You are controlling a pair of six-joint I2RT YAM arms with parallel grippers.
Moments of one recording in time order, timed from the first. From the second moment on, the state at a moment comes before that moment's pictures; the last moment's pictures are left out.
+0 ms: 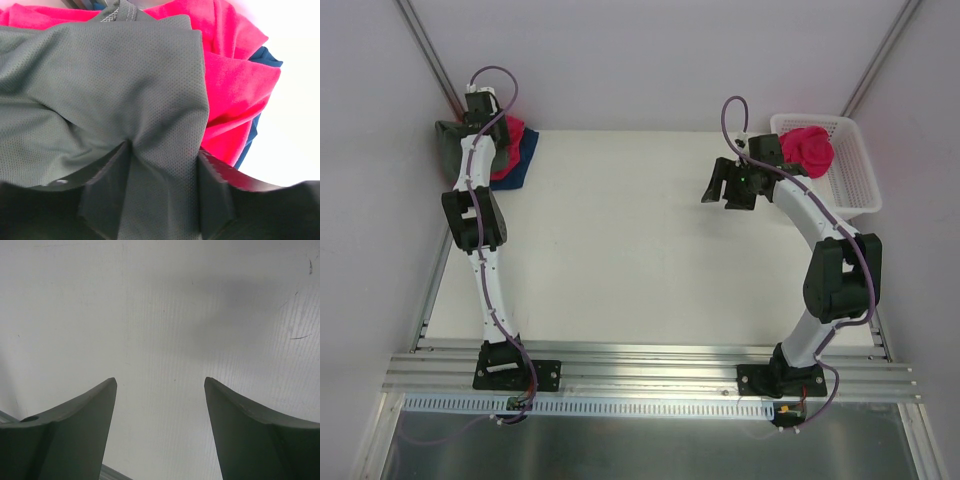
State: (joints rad) left arm 0.20 2.54 2.42 -0.52 -0.12 0.01; right arm 0.20 1.73 1.42 -0.60 -0.30 0.35
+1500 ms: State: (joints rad) left arm 0.22 2.46 2.43 -0.52 -0.20 0.01; right arm 0.23 1.75 1.43 -0.58 -0.30 0.36
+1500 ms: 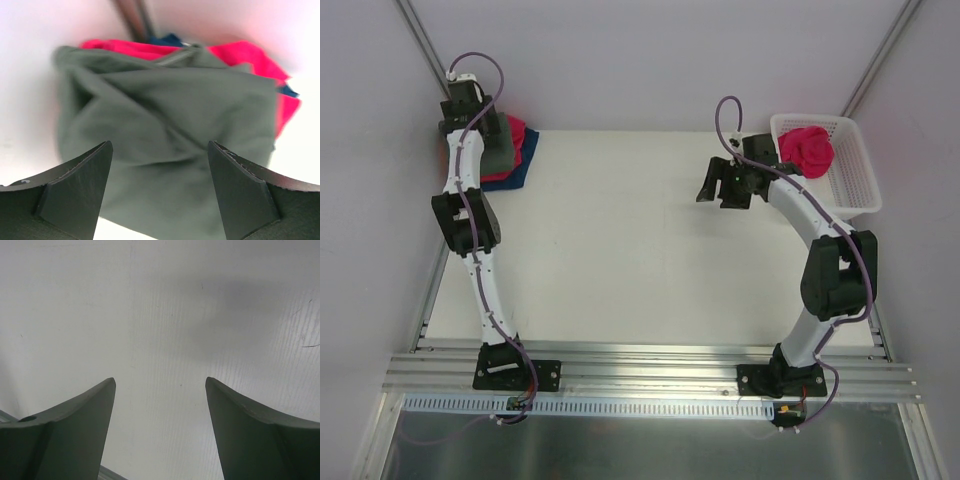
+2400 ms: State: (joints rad) left arm 0.31 2.53 2.40 -0.47 -0.37 0.06; right arm 0.33 1.80 1.50 -0.60 -0.25 0.33
